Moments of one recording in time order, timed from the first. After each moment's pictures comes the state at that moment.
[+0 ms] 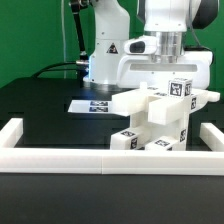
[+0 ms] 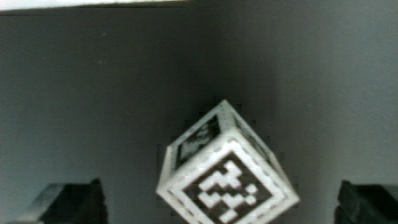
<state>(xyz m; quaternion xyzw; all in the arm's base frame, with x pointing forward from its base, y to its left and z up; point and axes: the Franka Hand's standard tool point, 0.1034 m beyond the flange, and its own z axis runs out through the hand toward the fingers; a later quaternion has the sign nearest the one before) 0.404 0.084 0.026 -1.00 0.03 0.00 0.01</state>
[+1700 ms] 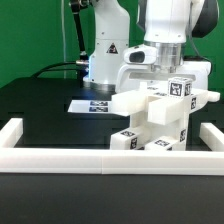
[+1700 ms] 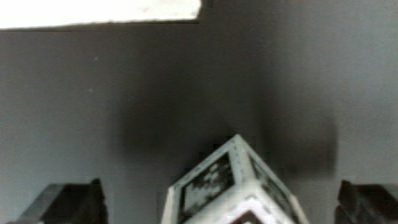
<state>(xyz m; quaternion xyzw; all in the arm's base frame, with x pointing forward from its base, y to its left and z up) 0.401 0.082 0.007 -1.00 0.03 0.02 0.00</state>
